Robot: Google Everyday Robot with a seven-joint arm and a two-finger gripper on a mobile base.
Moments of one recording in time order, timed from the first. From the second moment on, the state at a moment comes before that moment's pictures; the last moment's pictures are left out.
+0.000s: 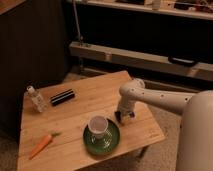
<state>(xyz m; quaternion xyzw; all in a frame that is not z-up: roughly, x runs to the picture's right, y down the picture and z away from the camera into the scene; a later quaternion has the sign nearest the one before) 0.100 0.166 0.878 -0.33 -0.10 -0.08 0.93</state>
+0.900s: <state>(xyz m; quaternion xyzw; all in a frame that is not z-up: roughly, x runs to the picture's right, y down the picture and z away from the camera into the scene) 0.160 0.017 0.799 -0.28 -0.15 0.09 0.94</state>
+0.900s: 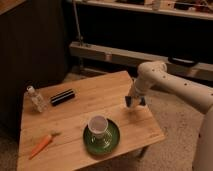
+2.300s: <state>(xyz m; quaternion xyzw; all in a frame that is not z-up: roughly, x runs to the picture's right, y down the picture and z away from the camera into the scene) 0.010 0.036 0.593 -0.31 -0.55 0.22 0.74</state>
